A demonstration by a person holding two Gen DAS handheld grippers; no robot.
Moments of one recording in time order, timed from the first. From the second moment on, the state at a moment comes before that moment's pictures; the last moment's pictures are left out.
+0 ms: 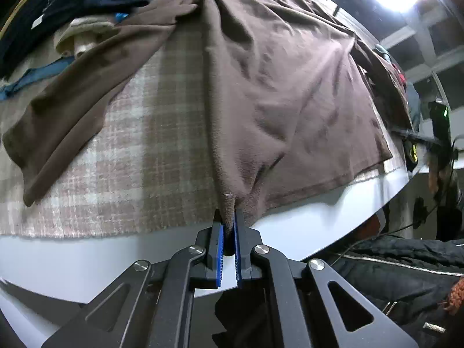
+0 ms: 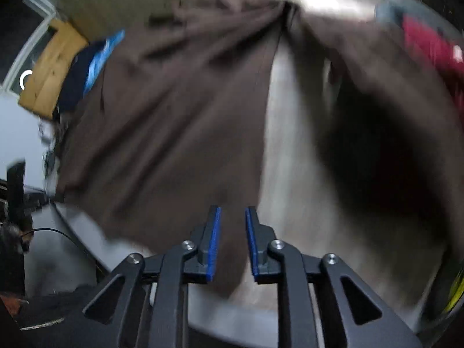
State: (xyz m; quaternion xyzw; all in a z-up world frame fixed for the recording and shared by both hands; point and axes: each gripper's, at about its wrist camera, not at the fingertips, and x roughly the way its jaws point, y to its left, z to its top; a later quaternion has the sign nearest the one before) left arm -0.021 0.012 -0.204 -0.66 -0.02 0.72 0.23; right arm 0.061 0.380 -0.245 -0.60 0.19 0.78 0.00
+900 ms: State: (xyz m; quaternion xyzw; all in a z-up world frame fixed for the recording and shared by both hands) left arm -0.001 0.029 -0.208 -0.64 -0.02 0.72 0.28; right arm 0.147 0.431 -0.235 -0.54 0.34 0.77 0.07
